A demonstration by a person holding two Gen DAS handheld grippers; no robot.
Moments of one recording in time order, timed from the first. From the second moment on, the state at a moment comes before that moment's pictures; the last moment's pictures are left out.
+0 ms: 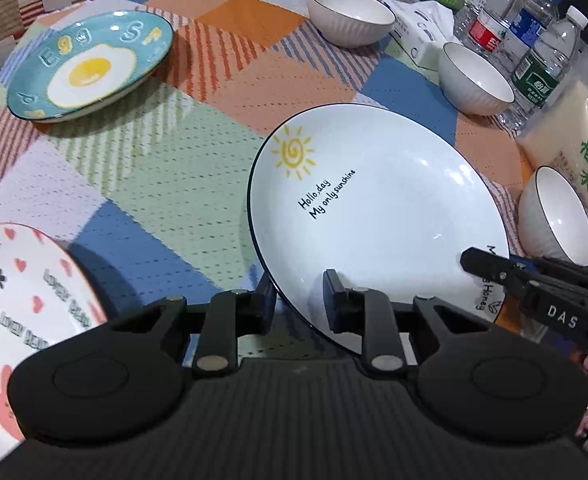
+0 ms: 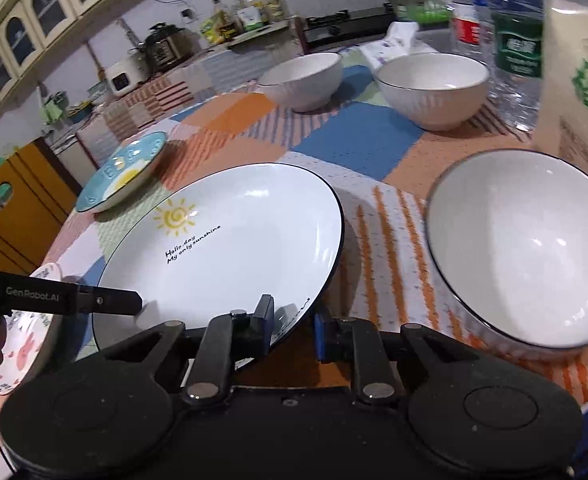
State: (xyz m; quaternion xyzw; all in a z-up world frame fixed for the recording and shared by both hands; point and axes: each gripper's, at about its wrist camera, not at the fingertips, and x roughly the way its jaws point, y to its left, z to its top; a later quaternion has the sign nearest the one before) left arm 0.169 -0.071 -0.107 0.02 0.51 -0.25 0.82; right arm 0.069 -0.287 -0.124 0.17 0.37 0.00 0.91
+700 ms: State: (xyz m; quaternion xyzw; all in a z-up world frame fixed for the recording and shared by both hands) left arm 0.238 -0.078 -0.102 0.03 0.51 -0.23 0.83; right arm 0.159 -0.287 -0.107 0.15 0.38 0.03 0.91
